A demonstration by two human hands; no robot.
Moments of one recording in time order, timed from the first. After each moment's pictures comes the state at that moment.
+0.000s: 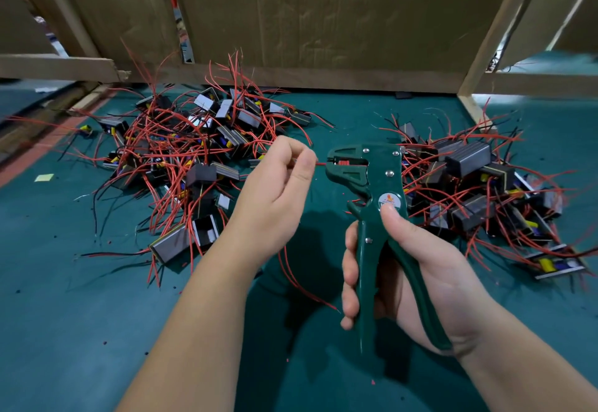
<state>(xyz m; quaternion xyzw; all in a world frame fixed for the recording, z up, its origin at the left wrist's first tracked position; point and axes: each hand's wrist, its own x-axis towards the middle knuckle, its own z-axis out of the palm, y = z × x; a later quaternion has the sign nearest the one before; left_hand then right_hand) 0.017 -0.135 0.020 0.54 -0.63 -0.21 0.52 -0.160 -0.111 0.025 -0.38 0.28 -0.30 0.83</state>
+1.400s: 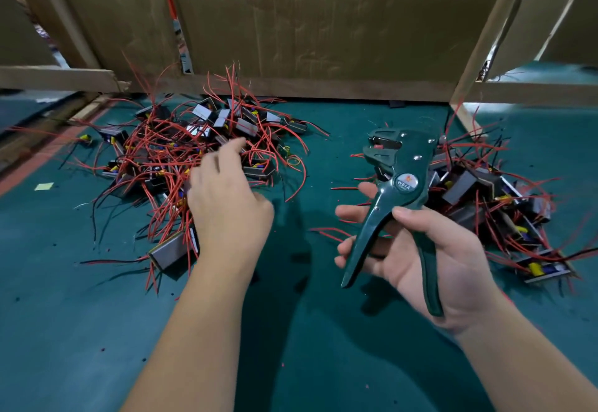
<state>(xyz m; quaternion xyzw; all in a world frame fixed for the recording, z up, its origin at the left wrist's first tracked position) 0.035 -0.141 0.013 0.79 -0.50 0.04 0.36 -0.171 -0.131 0.021 -0.37 0.25 -0.44 0.78</state>
